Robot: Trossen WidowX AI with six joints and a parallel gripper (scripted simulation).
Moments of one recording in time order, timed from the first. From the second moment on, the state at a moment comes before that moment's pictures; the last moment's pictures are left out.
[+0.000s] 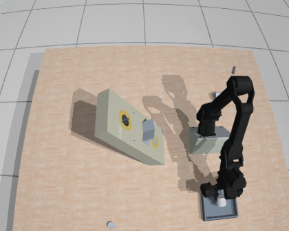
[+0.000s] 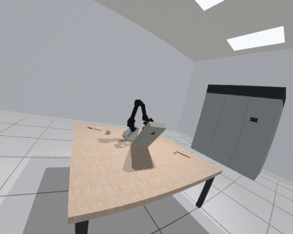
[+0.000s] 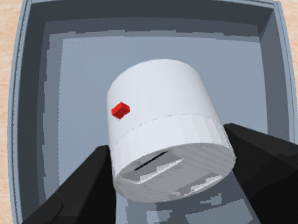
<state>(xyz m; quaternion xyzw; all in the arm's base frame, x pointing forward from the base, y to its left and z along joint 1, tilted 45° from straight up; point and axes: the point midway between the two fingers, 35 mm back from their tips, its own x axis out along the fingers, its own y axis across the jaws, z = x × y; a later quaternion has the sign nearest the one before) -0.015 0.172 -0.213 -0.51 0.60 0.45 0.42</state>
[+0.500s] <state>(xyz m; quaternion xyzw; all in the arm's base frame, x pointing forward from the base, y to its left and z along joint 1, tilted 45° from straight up) -0.015 0.172 -0.213 -0.51 0.60 0.45 0.42</state>
